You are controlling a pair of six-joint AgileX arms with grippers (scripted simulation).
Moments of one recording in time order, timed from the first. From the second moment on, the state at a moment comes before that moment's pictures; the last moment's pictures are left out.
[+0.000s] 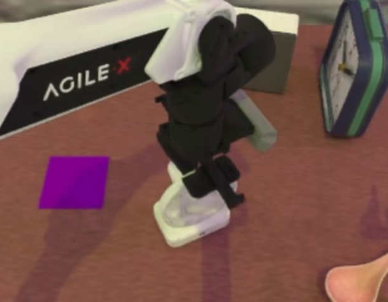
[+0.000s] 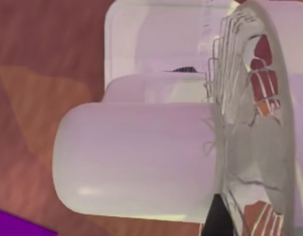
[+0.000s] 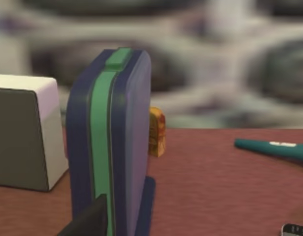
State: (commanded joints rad) left arm -0.79 2.00 1.71 -1.27 0.00 0.33; right arm 0.00 0.00 0.00 0.00 0.00 0.00
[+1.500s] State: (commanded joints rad) left arm -0.72 2.00 1.89 -1.48 0.01 0.44; right arm 0.00 0.00 0.00 0.00 0.00 0.00
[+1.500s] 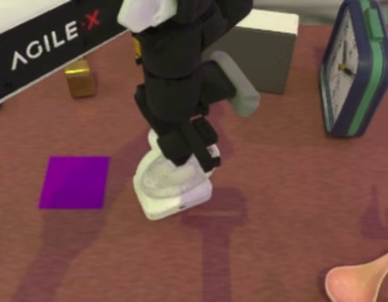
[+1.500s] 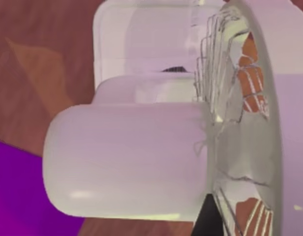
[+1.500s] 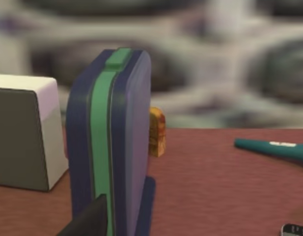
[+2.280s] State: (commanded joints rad) left arm -0.25 1.85 1.69 -1.42 0.01 1.30; right arm 0.00 0.00 0.00 0.00 0.00 0.00
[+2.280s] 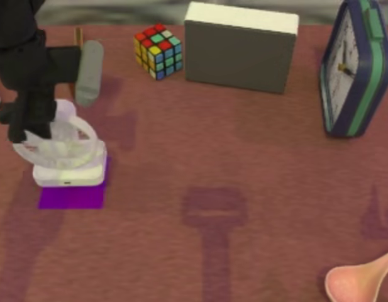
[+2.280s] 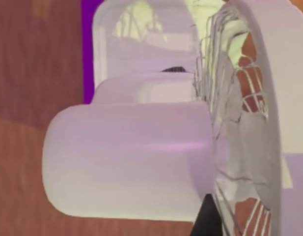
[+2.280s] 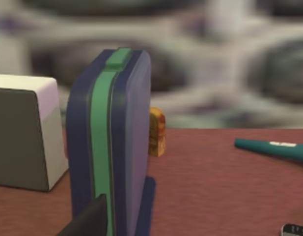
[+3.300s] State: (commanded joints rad) left arm -0.21 1.85 1.55 -1.27 0.01 1.36; right arm 0.00 0.00 0.00 0.00 0.00 0.00
